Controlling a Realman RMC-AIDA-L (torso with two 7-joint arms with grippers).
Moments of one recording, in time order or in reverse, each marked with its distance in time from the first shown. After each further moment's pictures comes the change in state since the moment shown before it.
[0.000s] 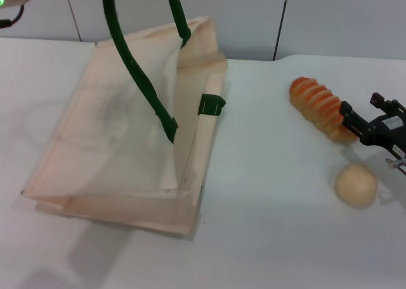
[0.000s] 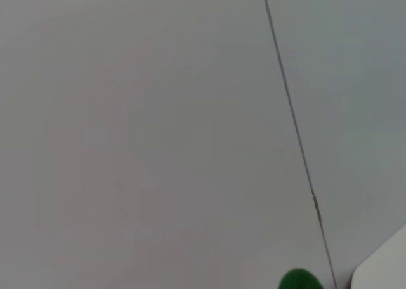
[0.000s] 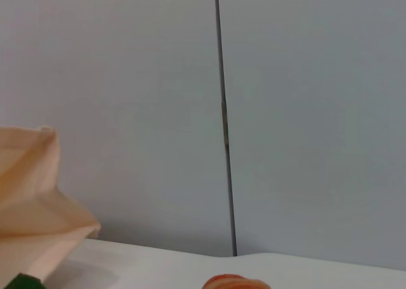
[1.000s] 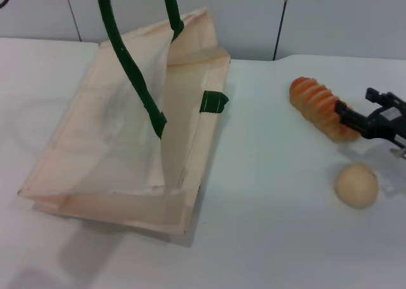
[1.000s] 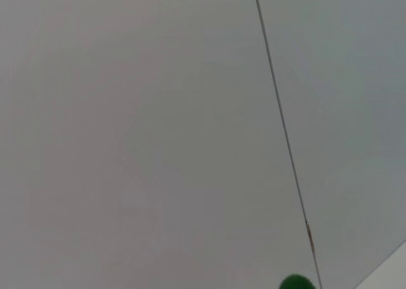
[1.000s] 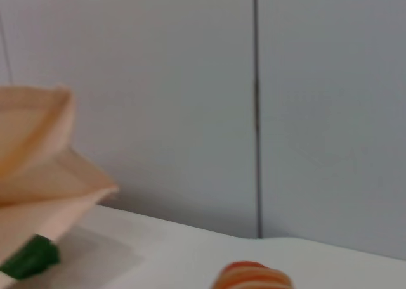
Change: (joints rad) left arm -0.021 -0.001 -0.109 0.001 -0.127 -0.053 0.073; right arm 0.114 -0.003 -0.001 0.195 -0.212 -0.036 0.240
